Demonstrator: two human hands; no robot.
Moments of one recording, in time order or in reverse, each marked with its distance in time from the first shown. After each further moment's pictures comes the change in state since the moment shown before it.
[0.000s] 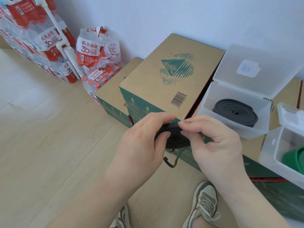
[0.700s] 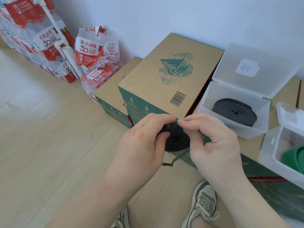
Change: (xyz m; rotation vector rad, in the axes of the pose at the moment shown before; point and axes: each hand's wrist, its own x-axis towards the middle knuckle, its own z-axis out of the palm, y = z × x) left_hand -0.001 0.001 0.002 0.013 0.002 -0.004; right_hand 0.000 0.001 0.001 -0.147 0.025 -0.072
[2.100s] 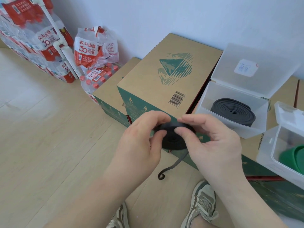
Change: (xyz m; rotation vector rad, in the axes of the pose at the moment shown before) left_hand 0.000 -0.003 -0.001 -0.081 0.005 -0.075; right_hand -0.001 -0.009 -0.001 0.121 0.030 0.220
